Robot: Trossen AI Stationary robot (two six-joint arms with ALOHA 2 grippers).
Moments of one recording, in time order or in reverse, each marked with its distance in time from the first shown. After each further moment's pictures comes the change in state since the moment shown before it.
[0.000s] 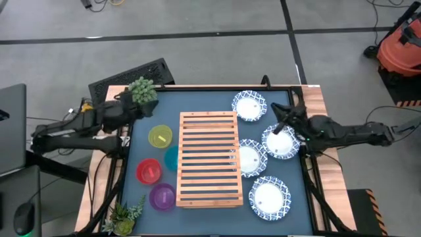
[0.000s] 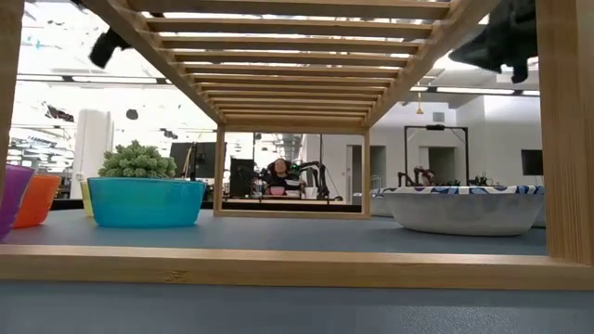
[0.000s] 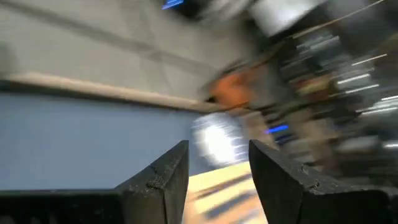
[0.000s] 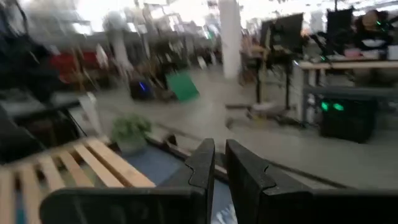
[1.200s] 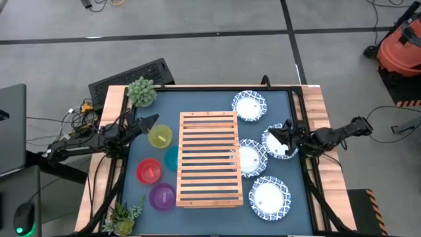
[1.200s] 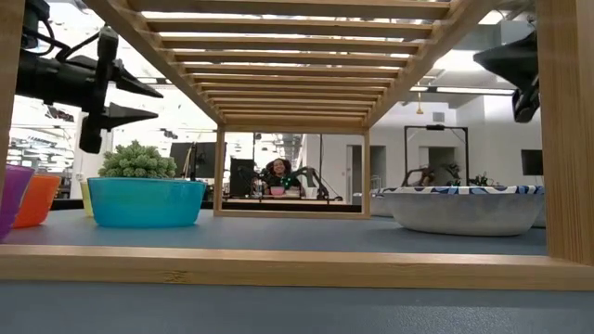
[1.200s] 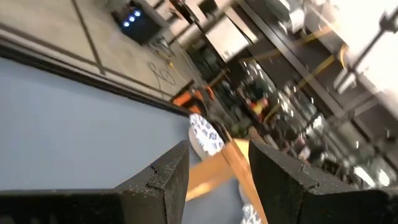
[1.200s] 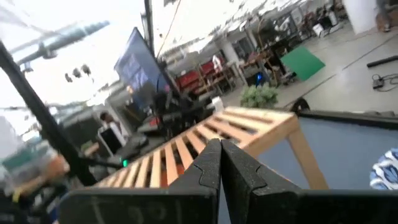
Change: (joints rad) left arm -0.038 -0.629 -0.786 0.585 0.020 0.074; right arm 0.350 -0.396 -0.311 0.136 -0.124 0.318
